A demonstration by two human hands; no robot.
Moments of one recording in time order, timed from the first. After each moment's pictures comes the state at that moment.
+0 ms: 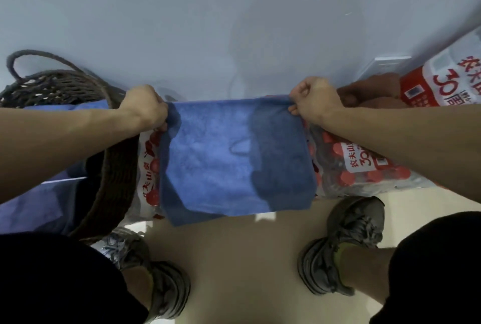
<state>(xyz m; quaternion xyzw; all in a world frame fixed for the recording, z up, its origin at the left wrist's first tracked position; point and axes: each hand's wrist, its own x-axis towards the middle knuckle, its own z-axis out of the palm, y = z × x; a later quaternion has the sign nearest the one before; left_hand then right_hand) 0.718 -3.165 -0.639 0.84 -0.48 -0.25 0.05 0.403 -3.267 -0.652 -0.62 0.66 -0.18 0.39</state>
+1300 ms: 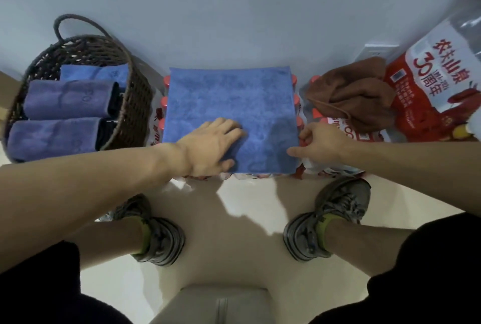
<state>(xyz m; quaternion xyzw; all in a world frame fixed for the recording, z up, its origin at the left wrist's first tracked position) 0.584 -3.044 -0.642 0.55 -0.82 -0.16 -0.02 0.318 -3.149 -0.649 -0.78 0.54 0.08 0.31</state>
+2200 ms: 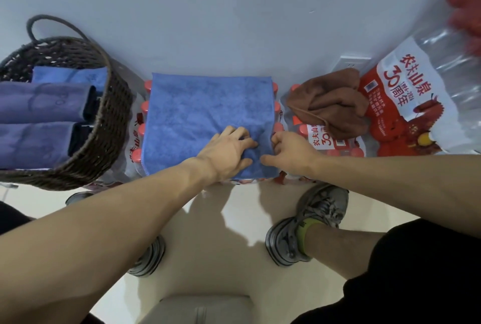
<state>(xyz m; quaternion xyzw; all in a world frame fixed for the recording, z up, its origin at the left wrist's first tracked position) 0.516 -3.074 -0.674 0.61 -0.76 -0.21 0.03 0.335 -3.128 -0.638 -0.76 0.52 0.03 0.38</state>
